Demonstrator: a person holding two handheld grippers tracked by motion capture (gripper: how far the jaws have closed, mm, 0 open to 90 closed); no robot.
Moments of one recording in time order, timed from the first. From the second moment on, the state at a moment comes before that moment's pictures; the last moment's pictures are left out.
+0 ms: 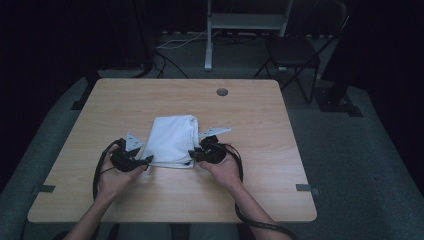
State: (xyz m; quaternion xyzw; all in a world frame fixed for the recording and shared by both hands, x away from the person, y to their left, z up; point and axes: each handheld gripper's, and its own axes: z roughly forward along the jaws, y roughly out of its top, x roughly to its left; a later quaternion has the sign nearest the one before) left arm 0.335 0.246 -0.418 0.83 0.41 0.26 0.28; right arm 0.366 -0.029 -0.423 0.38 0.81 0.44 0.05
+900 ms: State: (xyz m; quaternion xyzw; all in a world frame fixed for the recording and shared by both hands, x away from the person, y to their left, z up) left arm 0.341 0.252 -0.403 0.81 0.42 0.25 0.32; right arm 0.379 -0.024 -0.421 0.39 0.81 0.42 0.08
